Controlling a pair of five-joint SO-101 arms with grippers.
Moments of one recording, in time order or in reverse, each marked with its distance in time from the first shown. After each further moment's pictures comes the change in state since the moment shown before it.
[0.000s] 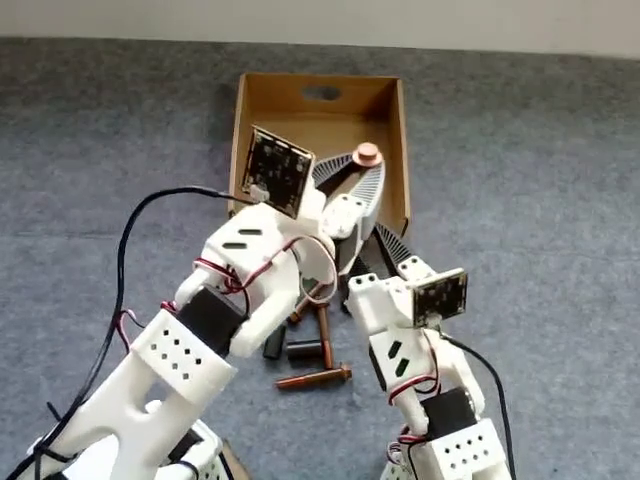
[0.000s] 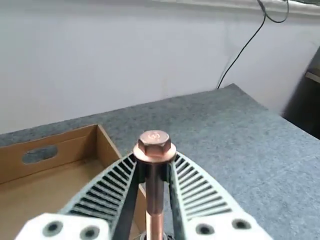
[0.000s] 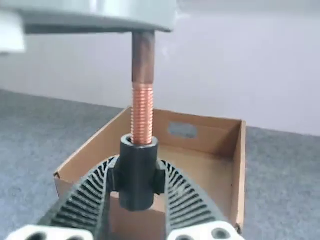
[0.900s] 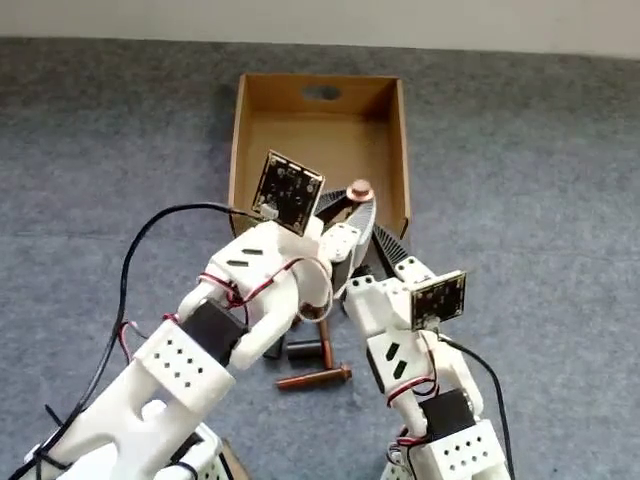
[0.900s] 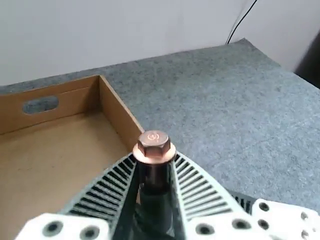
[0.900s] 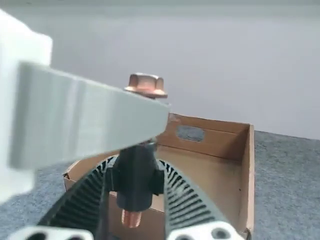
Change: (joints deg) left arm -0.9 -4.5 8.4 6.2 0.3; right arm -0.4 -0.5 0.4 0.0 0.0
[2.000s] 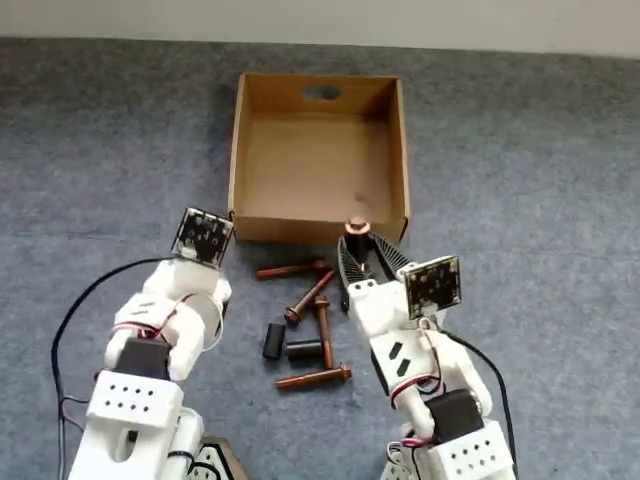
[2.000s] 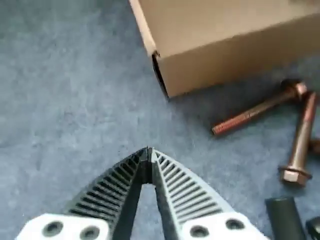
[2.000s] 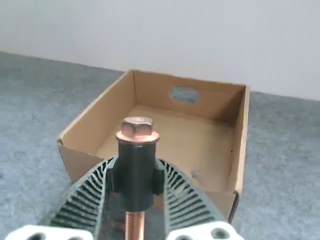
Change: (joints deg) left arm -30.9 -19.3 30.6 16.1 -22.5; right arm 0.3 -0.3 -9.1 17.8 0.2
